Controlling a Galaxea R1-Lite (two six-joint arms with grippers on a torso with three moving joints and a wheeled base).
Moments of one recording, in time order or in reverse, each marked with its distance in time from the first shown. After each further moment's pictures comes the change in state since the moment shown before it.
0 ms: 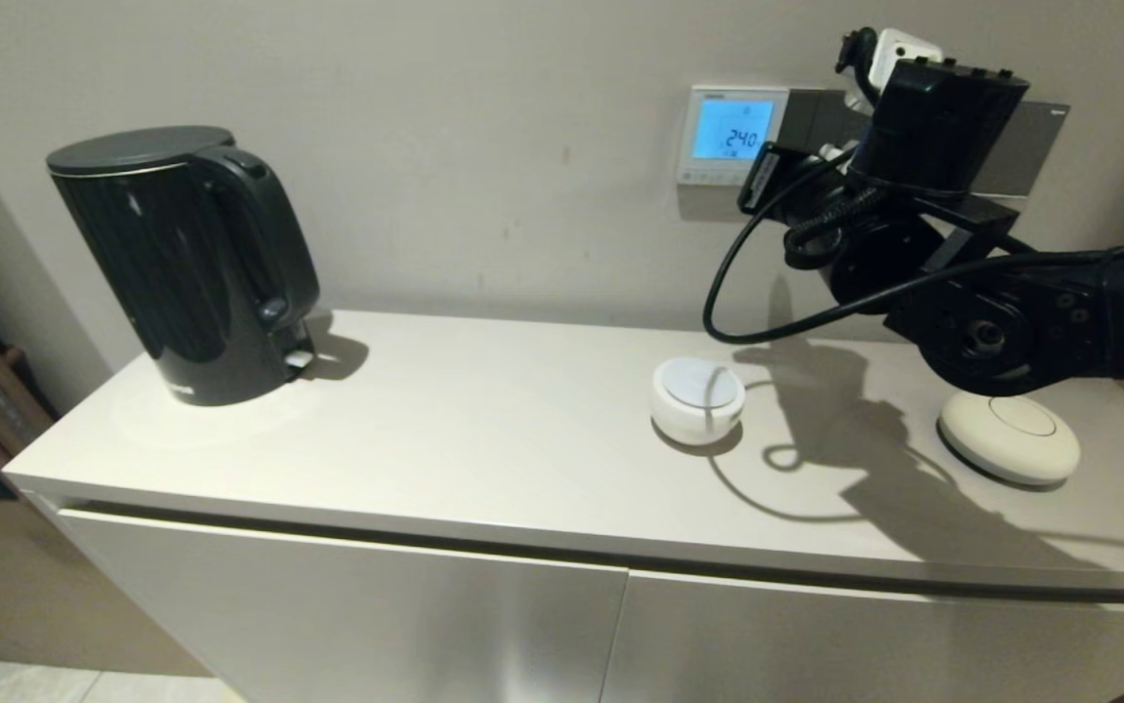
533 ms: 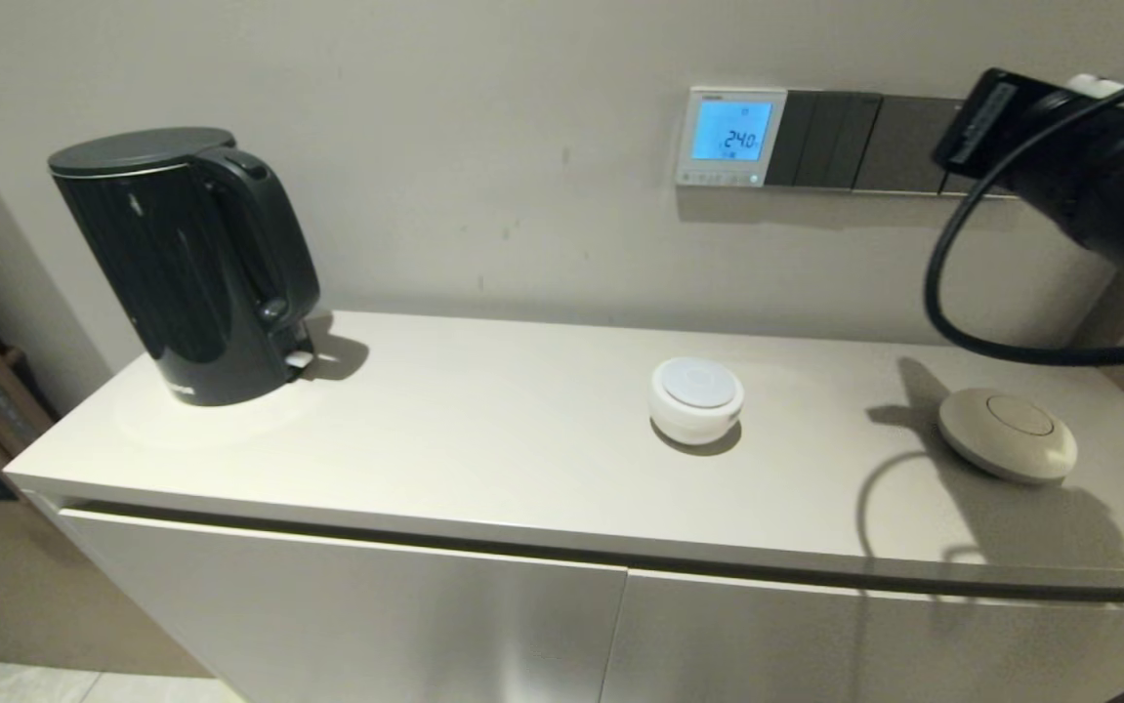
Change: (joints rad) left arm 0.000 0.000 0.000 0.000 0.000 0.000; right arm -0.050 -0.359 0.219 0.122 0.019 -0.005
